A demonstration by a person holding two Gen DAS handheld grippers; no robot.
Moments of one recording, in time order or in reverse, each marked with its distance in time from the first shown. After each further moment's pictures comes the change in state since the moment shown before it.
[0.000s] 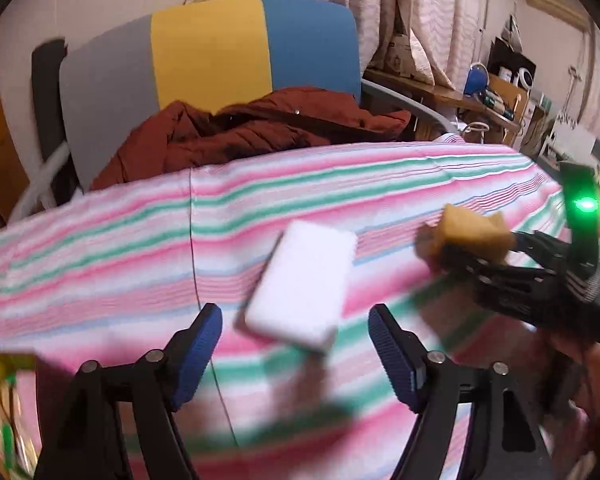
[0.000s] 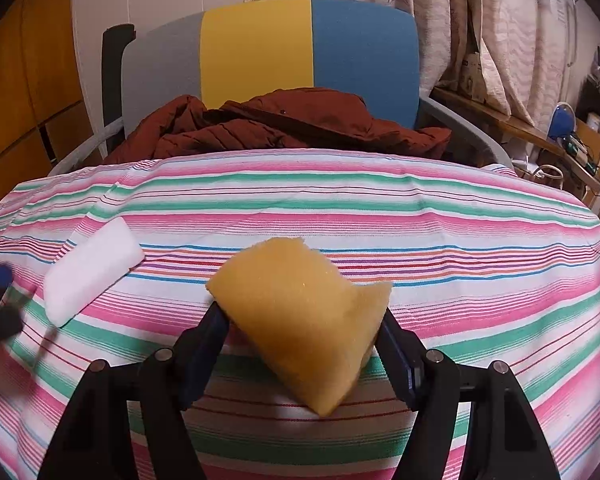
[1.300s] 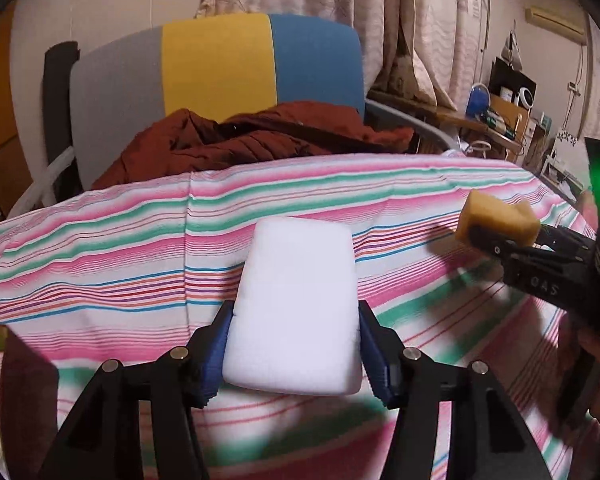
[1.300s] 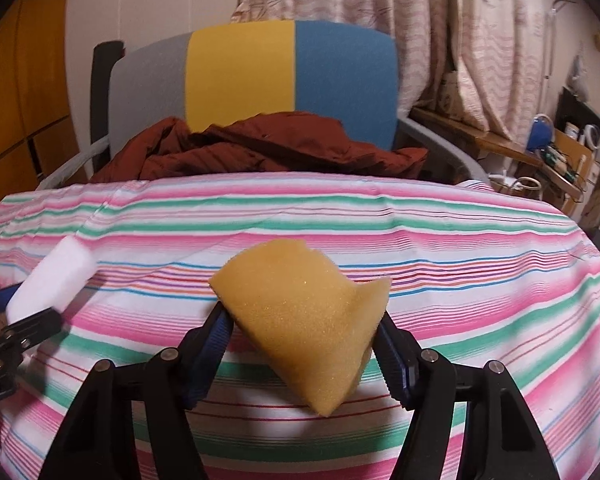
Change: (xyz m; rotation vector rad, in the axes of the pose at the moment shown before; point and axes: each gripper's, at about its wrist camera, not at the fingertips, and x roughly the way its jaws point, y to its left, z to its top) left arm 0.005 -0.001 -0.027 -0.046 -0.111 0.000; right arm -0.020 -0.006 -0.002 0.027 -0.105 -0.100
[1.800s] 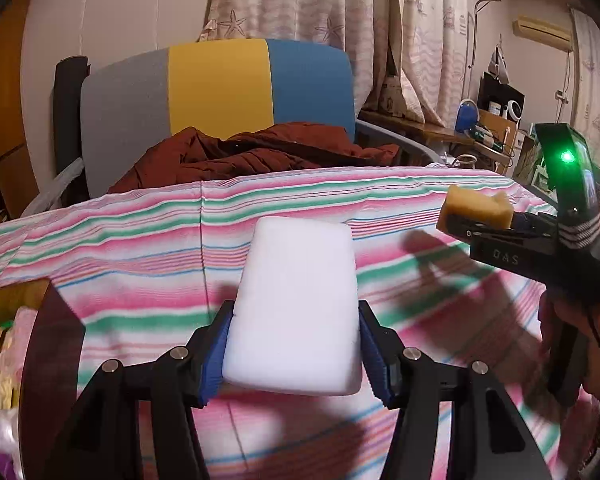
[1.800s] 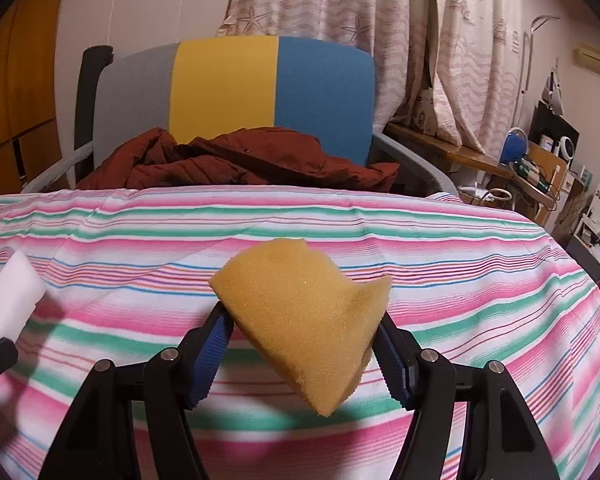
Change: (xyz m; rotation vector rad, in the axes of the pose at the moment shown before) left arm -0.052 -0.001 -0.034 0.000 -0.077 -0.018; right arm -0.030 0.011 -0.006 -0.026 -0.020 -0.078
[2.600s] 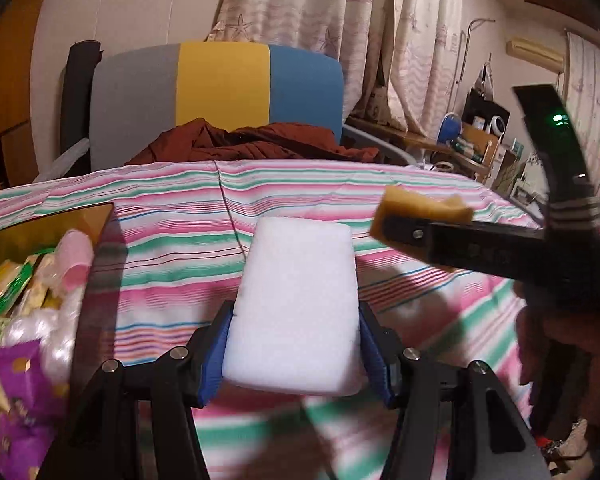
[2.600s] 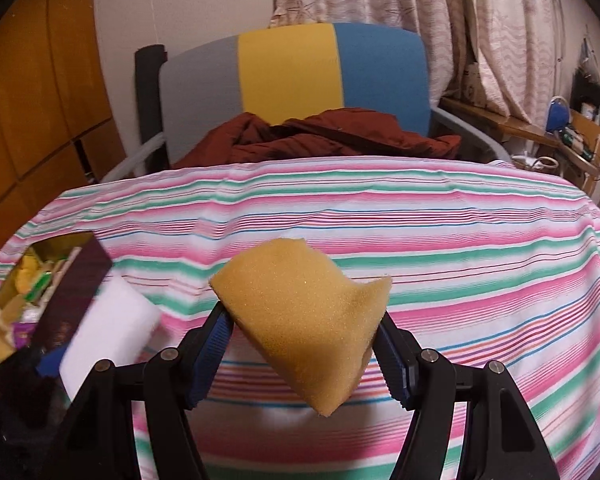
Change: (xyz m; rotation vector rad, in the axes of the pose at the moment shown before) left arm -0.088 0.022 -0.056 -0.060 -0.016 -0.084; right arm -0.097 0.090 -0.037 0.049 0.069 0.252
